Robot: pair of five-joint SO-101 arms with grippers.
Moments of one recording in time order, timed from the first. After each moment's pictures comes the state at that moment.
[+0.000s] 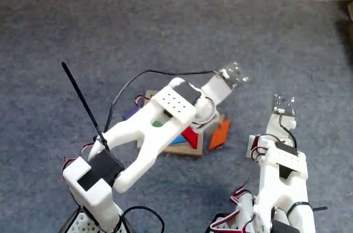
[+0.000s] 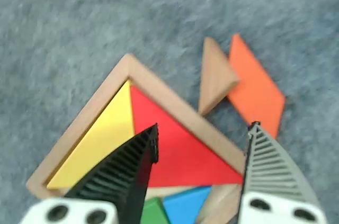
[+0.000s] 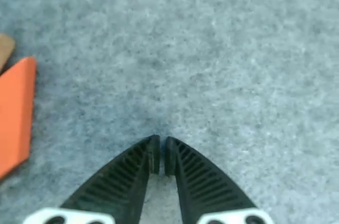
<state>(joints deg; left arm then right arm) 35.3 10.9 10.5 57.5 -9.5 17.0 -30.6 73.2 32.0 14.4</state>
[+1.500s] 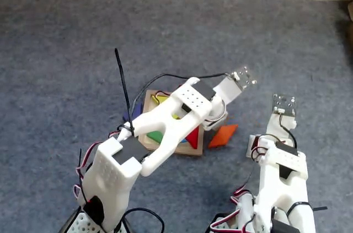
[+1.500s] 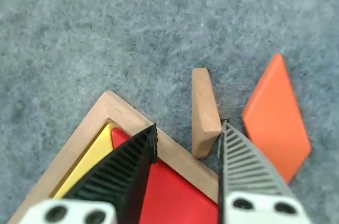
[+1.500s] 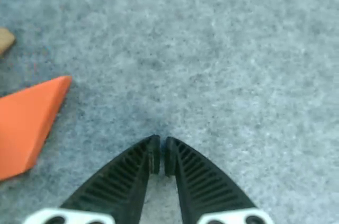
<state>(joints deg) 37.3 30.4 -5.1 58.0 -9.5 17.0 -30.6 73.2 31.9 14.4</state>
